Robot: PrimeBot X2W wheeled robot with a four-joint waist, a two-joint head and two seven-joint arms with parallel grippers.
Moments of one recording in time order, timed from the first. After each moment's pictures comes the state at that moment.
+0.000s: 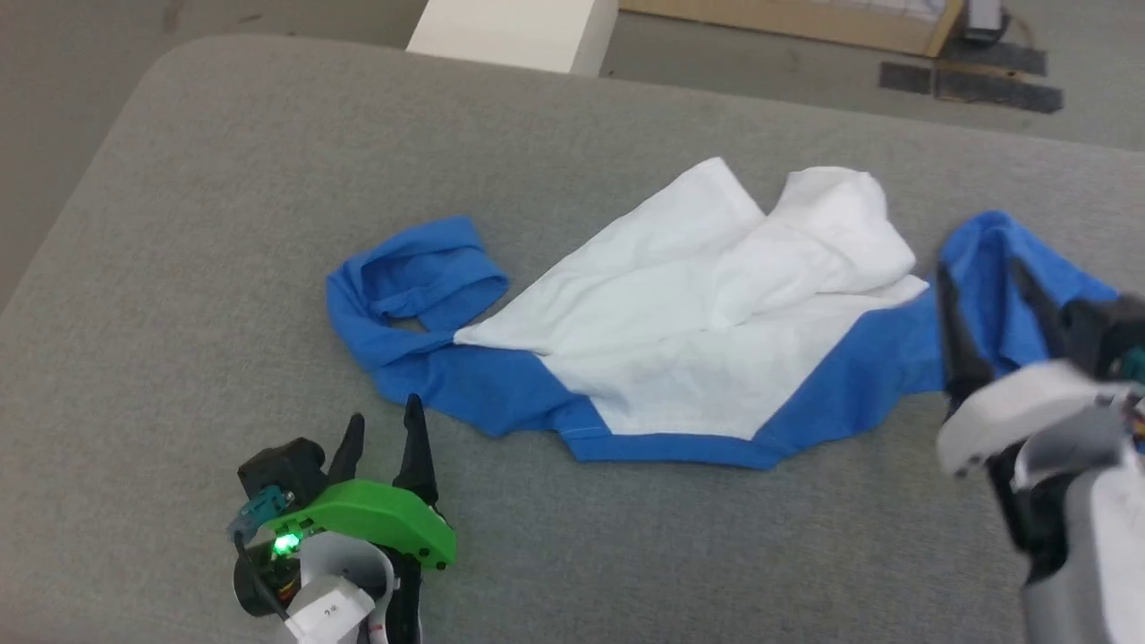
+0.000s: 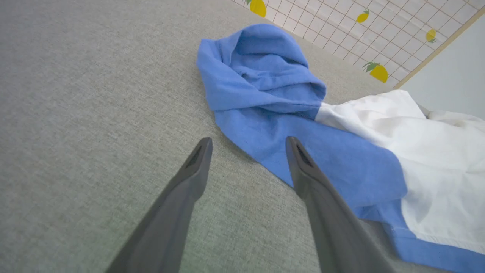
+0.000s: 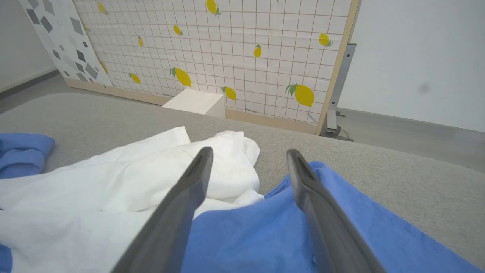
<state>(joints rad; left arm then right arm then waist) -0.17 0.05 -0.16 0.33 -0.51 0.09 -0.18 -0.28 -0.13 -0.12 0.14 0.09 0.13 0.06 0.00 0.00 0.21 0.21</state>
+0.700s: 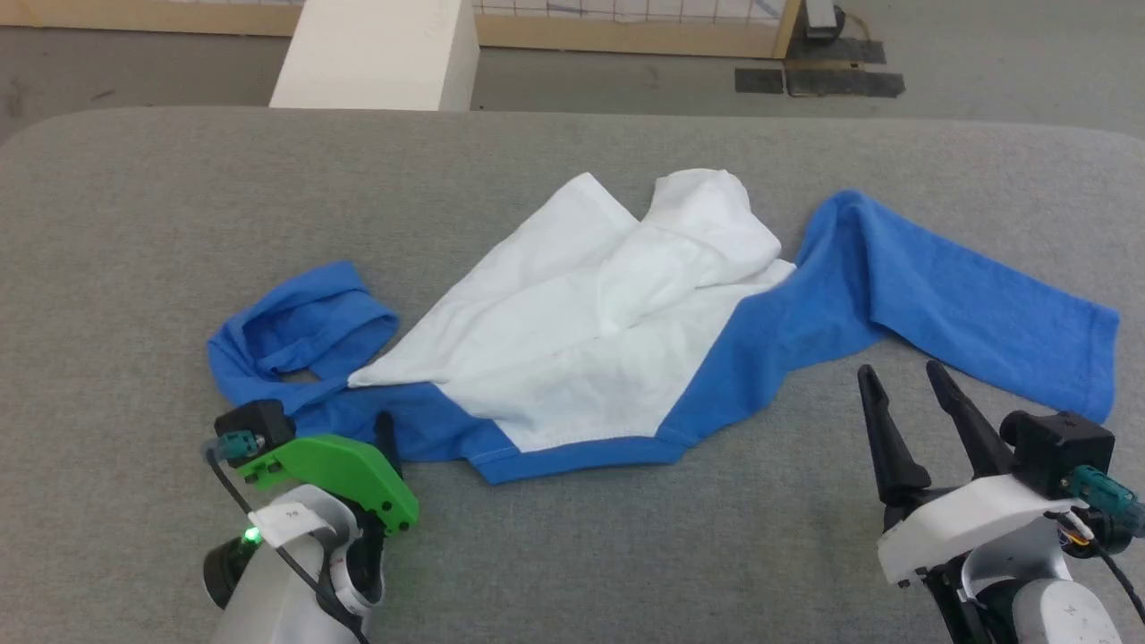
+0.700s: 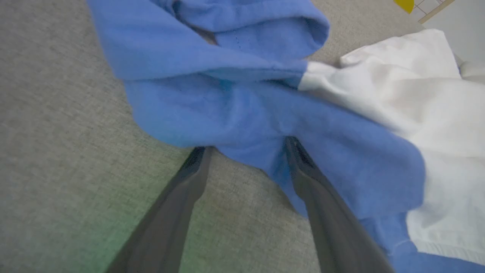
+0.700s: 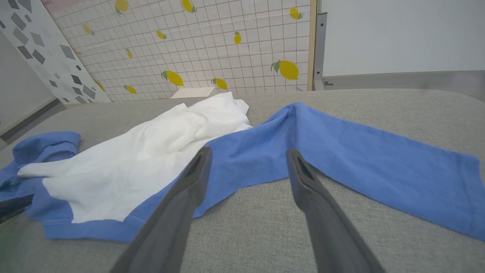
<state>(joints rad) -0.29 0.10 -0.13 0.48 -0.61 0.24 0.12 -0.03 -0.05 -0.02 -0.02 0.21 0.13 0.04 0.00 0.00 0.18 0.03</state>
